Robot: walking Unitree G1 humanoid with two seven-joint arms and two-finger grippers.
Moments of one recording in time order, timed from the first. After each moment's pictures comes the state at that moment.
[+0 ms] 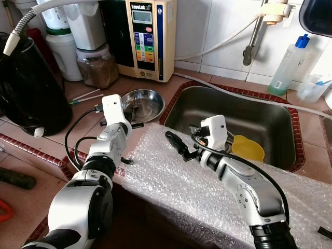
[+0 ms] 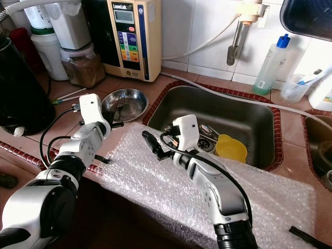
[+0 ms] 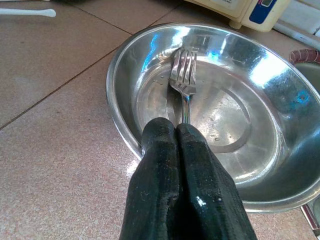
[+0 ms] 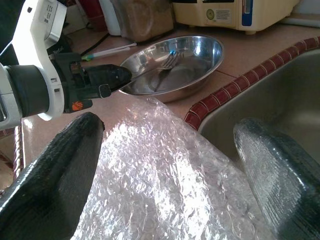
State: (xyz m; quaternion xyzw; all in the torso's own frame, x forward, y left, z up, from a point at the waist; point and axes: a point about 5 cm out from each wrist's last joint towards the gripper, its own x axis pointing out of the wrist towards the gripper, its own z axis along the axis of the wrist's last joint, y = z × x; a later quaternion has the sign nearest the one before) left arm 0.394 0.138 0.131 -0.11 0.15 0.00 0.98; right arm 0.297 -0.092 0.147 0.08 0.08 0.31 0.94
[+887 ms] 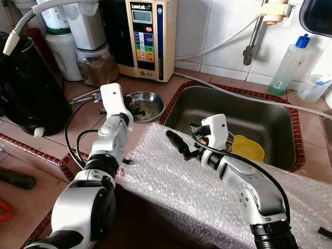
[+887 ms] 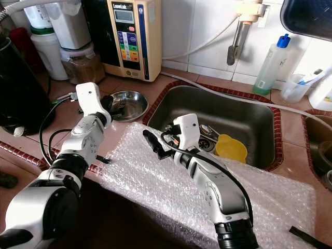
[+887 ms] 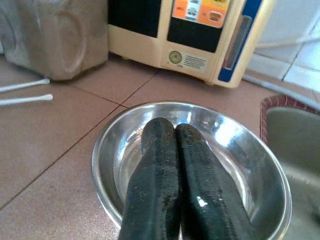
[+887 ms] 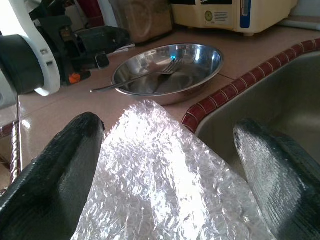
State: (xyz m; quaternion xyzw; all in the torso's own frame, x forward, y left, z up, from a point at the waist) left arm 0.396 0.127 0.156 -0.06 0.05 -0.01 1.00; right arm 0.299 -0.093 0.149 0.08 0.08 0.31 0.94
